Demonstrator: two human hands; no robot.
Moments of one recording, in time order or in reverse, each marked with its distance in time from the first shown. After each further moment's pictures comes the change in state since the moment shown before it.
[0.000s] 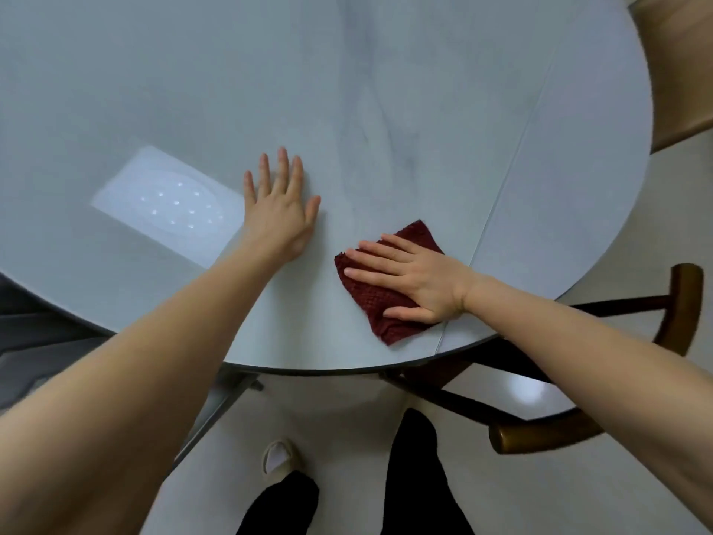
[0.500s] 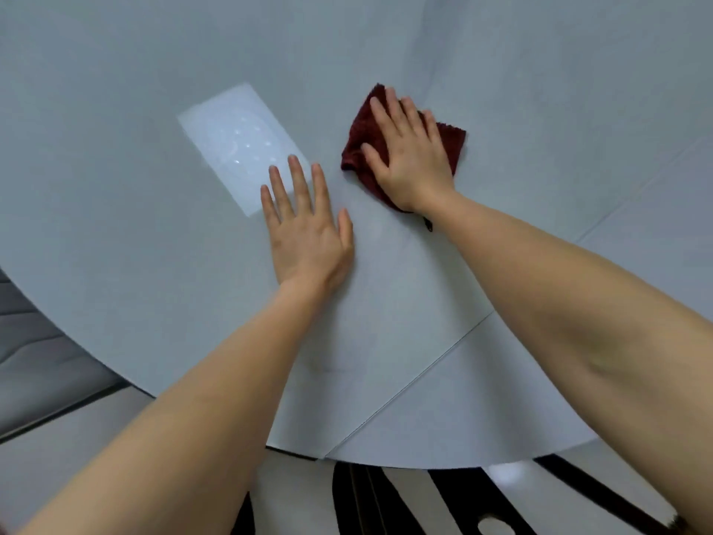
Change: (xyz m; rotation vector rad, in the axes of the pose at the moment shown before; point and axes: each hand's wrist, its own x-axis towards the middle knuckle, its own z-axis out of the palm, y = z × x) left_hand 0.060 0.109 0.036 0.022 0.198 -0.525; right_hand 0.135 0.200 -0.043 0.051 0.179 0.483
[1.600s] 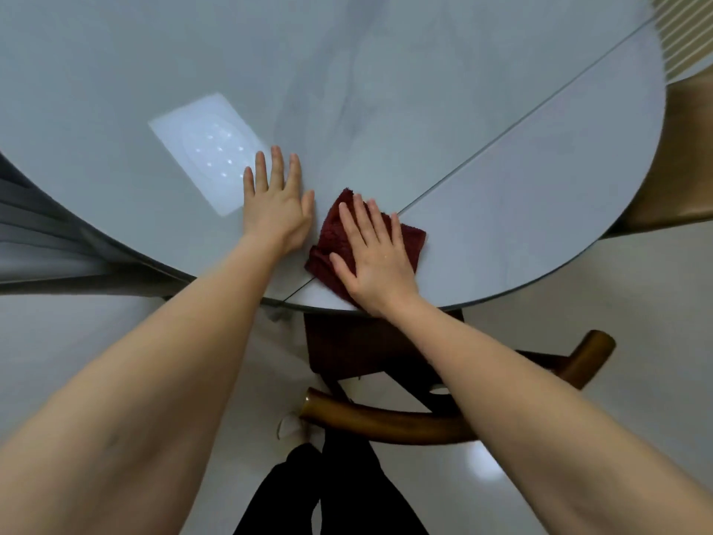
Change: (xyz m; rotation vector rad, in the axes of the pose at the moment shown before) left_hand -0.119 -0.003 0.001 -0.059 -0.159 0.103; right_hand -0.288 -0.037 0.038 0.048 -0.003 -0.116
